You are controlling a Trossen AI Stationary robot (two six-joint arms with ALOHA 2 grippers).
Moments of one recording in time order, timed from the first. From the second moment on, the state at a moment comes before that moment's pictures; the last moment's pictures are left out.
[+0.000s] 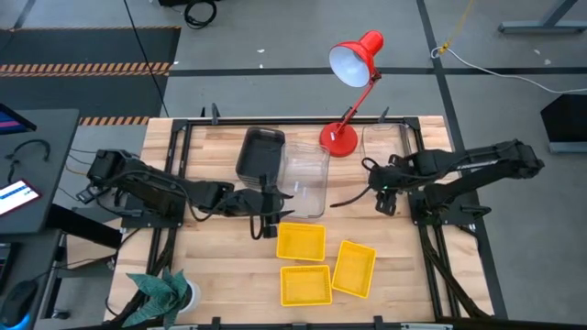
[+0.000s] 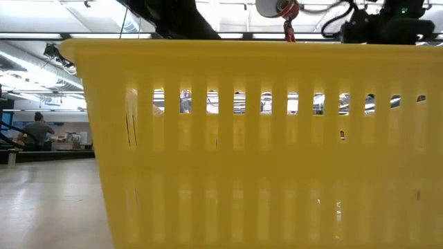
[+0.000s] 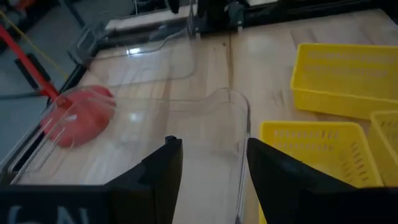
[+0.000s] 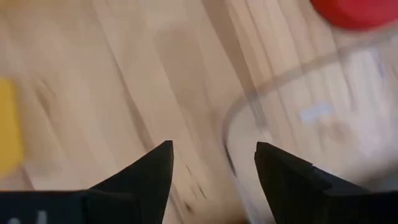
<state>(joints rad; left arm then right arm) -0.22 1.46 0.94 0.04 -0.39 0.03 0.07 1.05 0.89 -1.18 0.21 0.42</state>
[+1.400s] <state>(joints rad) -0.17 0.83 0.52 0.24 -0.43 0.10 -0.07 1.28 0.91 -1.40 0.15 0.19</state>
